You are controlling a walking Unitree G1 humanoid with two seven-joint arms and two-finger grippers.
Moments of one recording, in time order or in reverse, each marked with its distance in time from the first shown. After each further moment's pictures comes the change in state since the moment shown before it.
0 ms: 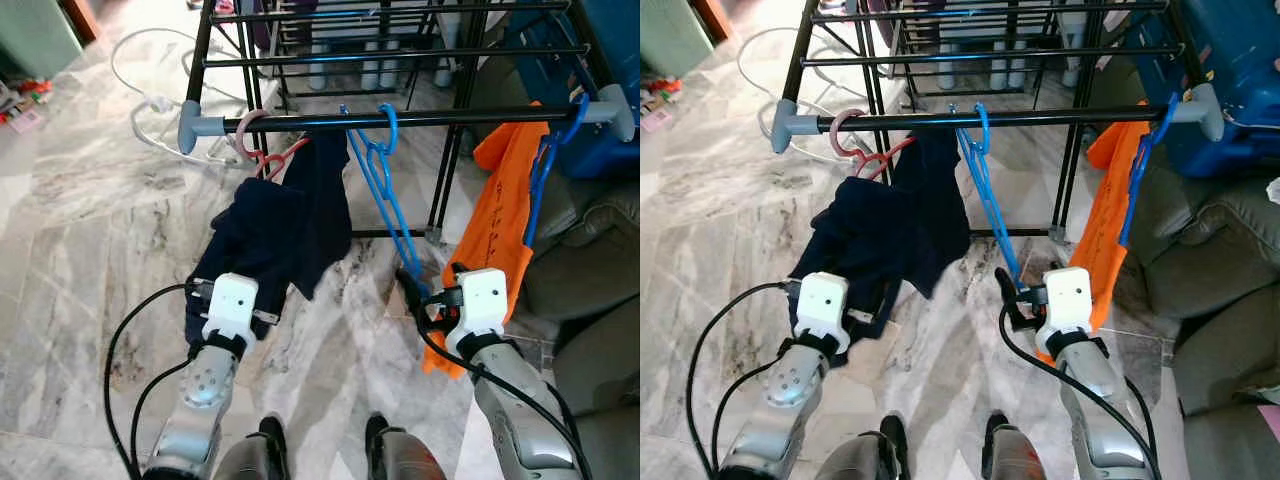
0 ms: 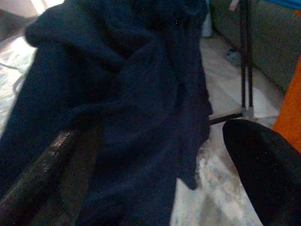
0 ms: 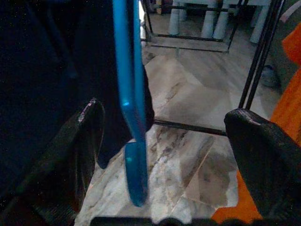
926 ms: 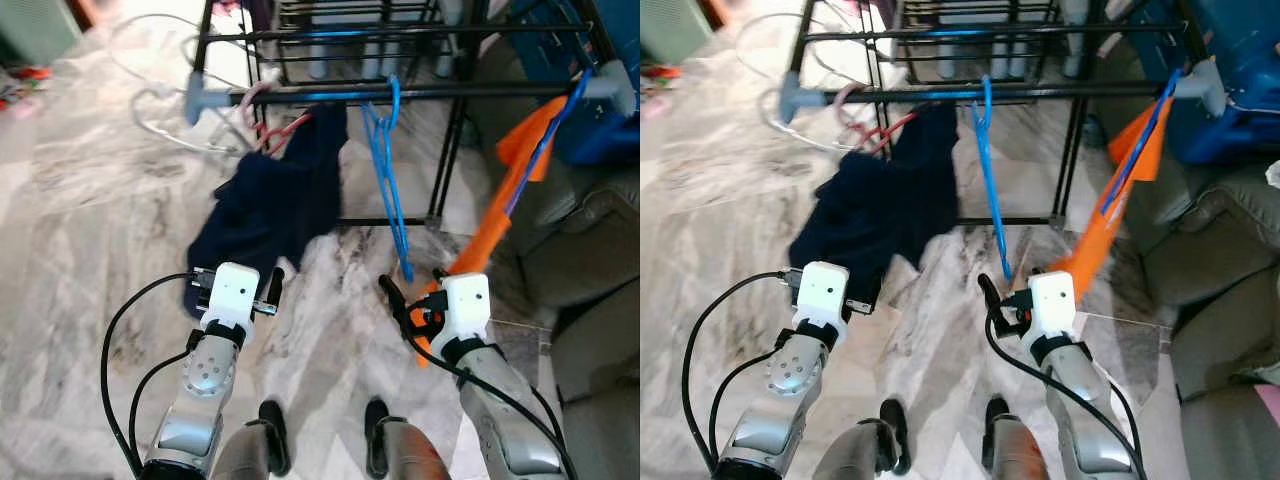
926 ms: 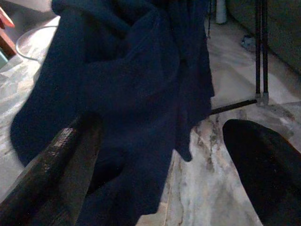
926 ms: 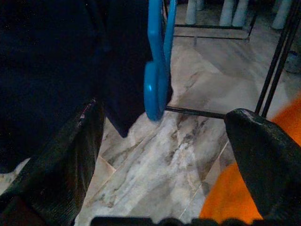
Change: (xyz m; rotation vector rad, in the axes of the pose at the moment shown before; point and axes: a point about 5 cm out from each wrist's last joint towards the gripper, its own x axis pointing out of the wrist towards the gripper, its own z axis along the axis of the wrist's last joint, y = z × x) left arm 0.008 0.002 0.010 0.045 0.035 0.036; right arm 0.000 0.018 -0.004 0.050 0.018 0.034
